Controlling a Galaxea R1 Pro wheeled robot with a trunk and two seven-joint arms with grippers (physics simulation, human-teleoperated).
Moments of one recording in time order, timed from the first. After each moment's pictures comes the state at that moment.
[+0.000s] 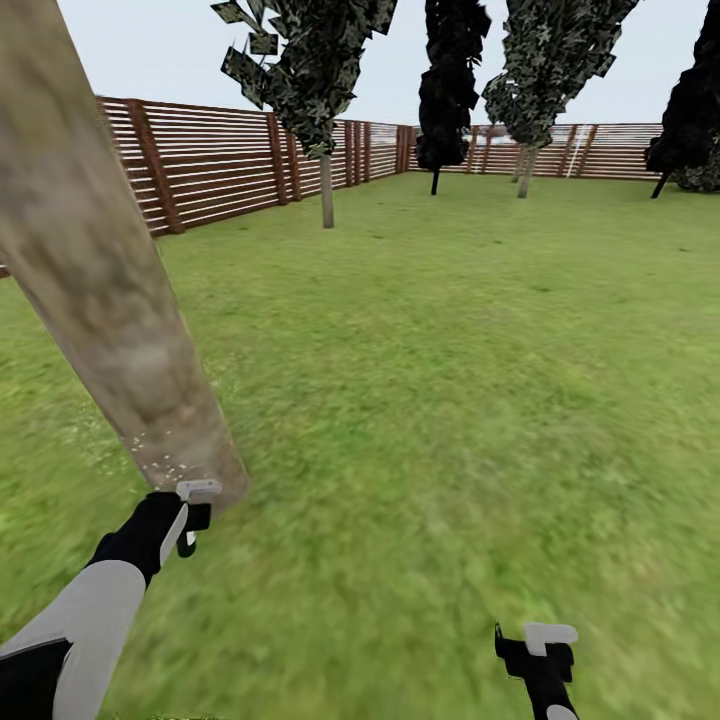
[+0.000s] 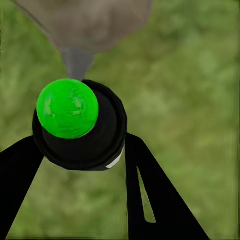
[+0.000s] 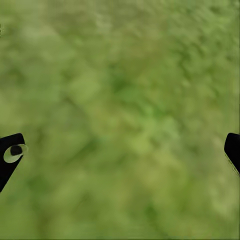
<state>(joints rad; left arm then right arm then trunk) -0.83 0.12 0.23 -0.52 -0.19 0.59 0.02 -0.46 -0.06 -0.07 -0.18 0.12 -0.45 -0.23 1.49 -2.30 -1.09</state>
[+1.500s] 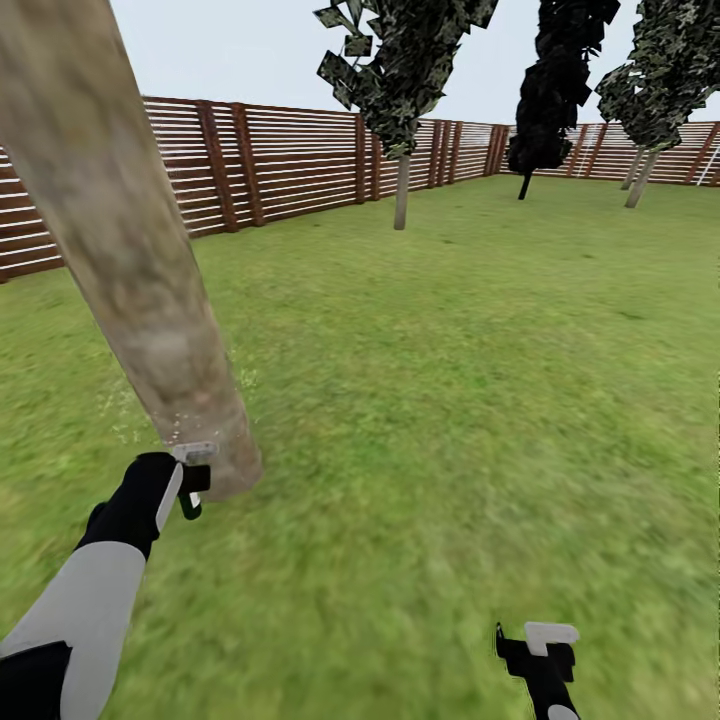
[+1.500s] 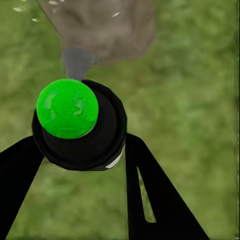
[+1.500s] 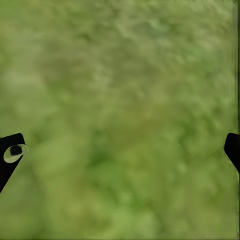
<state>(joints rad) -0.85 0.10 0.23 -0.78 -0.12 0.80 0.01 -0.46 -0.06 -0.07 -0.18 0.12 -0.45 -0.23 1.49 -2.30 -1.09</state>
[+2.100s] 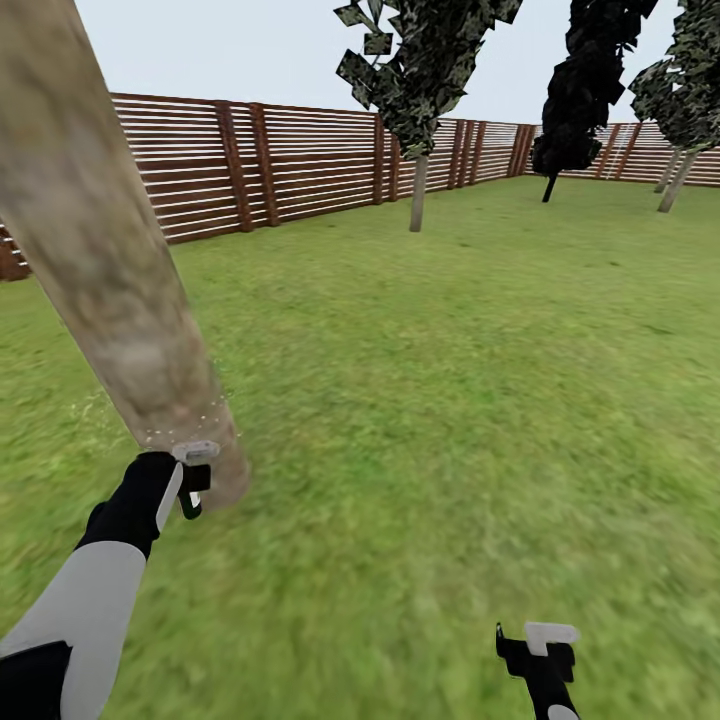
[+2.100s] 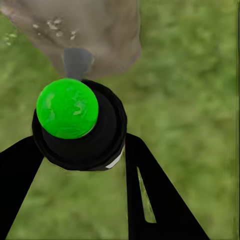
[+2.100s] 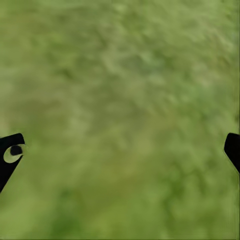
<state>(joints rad) -0.85 0.10 0.23 -0.78 -0.12 0.80 0.01 -0.46 -0.06 -0.07 -0.18 0.12 -0.45 -0.23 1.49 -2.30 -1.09</state>
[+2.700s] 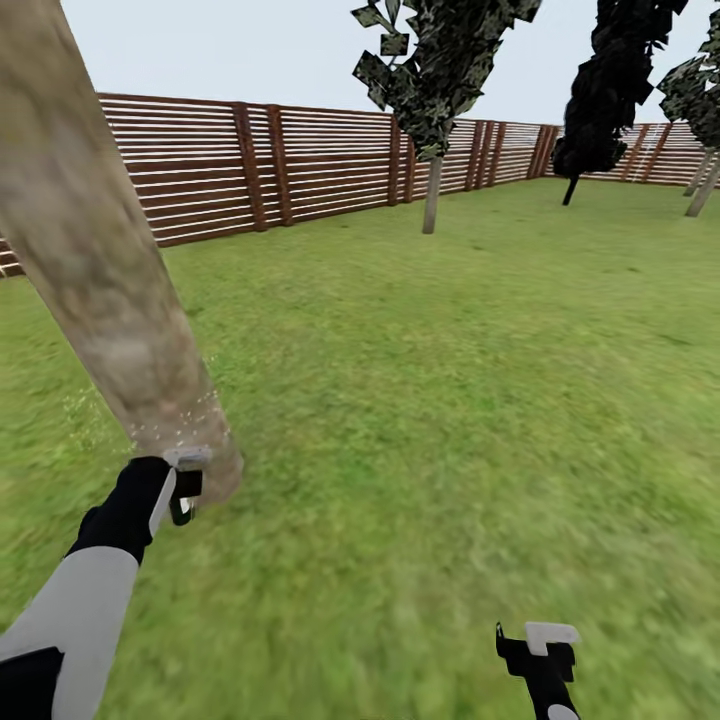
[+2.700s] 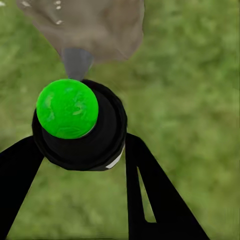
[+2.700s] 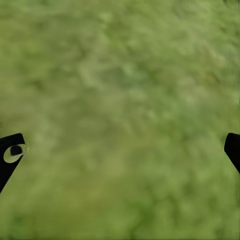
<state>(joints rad) -0.84 0.12 0.23 -0.78 -0.14 0.79 0.02 -0.46 -0.06 -0.07 -0.18 0.12 -0.45 -0.23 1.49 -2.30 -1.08</state>
